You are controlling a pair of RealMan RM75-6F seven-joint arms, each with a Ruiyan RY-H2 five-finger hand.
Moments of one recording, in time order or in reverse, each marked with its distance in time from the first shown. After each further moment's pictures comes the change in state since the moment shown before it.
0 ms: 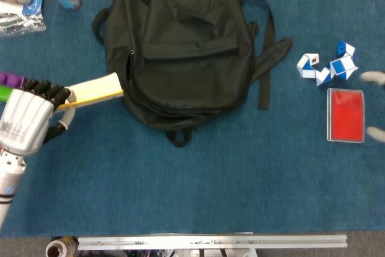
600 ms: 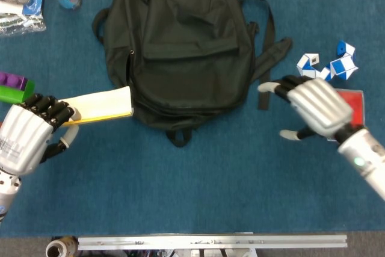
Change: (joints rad) left arm 0.026 0.075 0.043 -0.077 0.131 0.086 -0.026; right arm 0.279 -0.310 0.077 -0.005 0.249 -0.283 -0.329
